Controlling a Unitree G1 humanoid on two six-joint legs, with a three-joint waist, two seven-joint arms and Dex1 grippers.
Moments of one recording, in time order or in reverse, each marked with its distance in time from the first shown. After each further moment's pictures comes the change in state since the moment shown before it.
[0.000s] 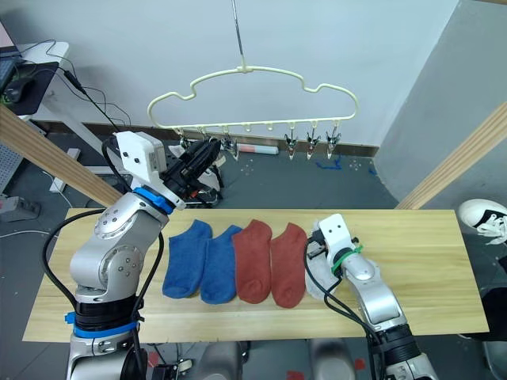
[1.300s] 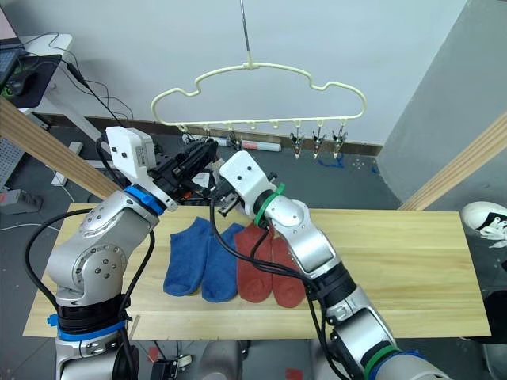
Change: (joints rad) left arm 0.000 0.039 0.048 -0.070 -0.115 0.140 0.048; right arm -0.435 0.307 0.113 0.160 -0.058 -0.054 0.039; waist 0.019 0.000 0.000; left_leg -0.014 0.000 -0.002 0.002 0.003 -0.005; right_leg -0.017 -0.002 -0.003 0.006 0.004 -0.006
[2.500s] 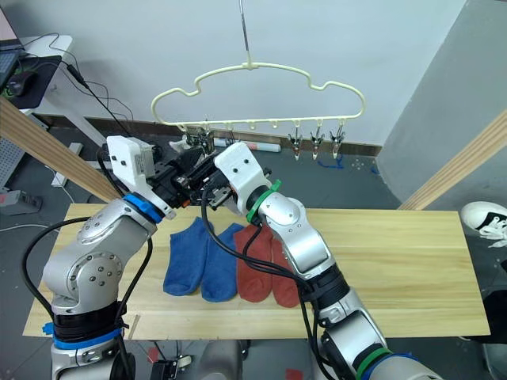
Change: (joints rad) left arm 0.069 0.020 0.016 -0.027 -0.039 0.039 -0.001; right arm -0.015 0.072 -0.043 -0.015 0.013 -0.009 -0.008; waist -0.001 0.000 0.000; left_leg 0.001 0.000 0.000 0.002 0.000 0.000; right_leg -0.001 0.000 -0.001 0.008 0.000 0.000
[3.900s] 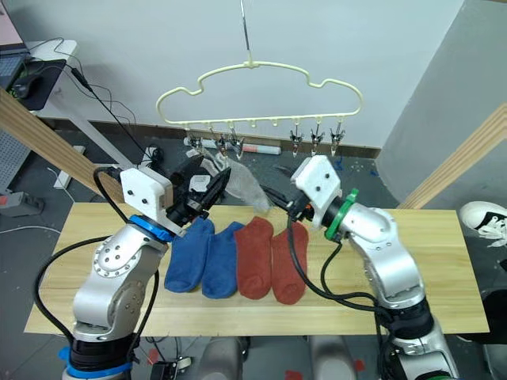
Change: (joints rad) left arm 0.164 -0.093 -0.207 -0.042 0.401 -0.464 -0.021; right arm 0.239 -0.480 -0.203 -0.597 0.285 0.211 0.291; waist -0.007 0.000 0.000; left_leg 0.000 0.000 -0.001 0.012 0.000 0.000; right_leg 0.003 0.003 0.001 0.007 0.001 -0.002
